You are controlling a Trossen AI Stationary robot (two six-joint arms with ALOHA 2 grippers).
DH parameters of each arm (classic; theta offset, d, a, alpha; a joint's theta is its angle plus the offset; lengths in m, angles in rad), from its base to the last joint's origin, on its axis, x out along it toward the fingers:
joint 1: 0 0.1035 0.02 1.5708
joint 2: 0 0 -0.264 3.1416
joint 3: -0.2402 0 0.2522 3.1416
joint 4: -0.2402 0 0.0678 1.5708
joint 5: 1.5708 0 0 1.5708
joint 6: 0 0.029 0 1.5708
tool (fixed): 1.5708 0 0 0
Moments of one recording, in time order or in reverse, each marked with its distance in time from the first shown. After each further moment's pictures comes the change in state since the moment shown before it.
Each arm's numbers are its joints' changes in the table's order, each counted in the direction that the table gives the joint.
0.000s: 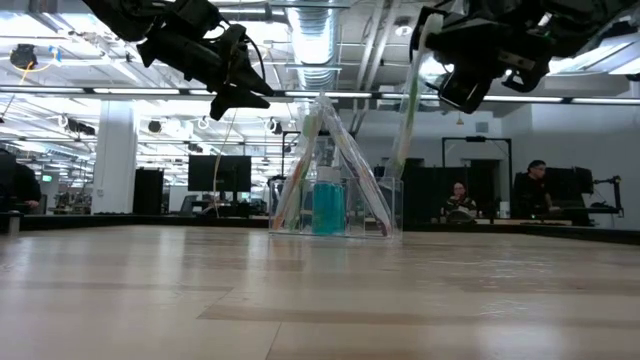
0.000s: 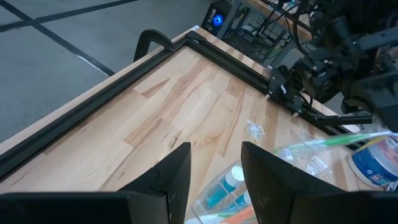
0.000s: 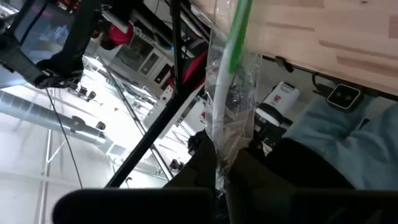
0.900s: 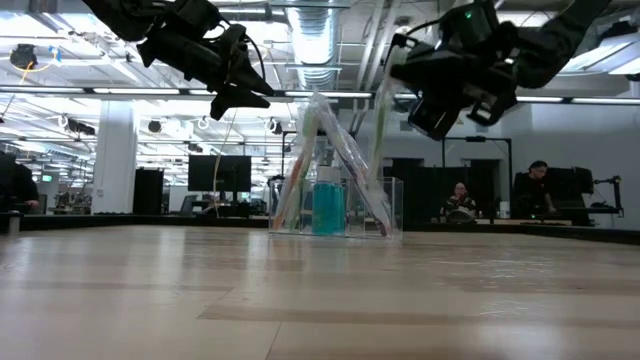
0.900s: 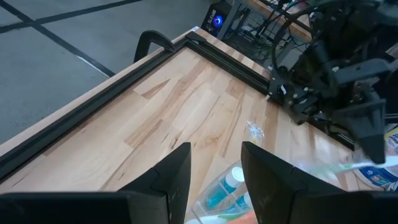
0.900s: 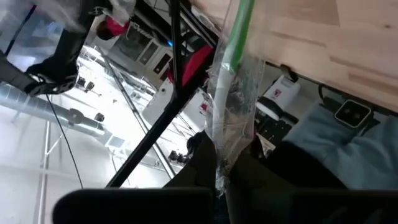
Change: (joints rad) left arm 0.000 0.000 0.000 0.003 -0.001 0.000; right arm -0.002 -0.272 -0.001 0.317 -0.035 0.026
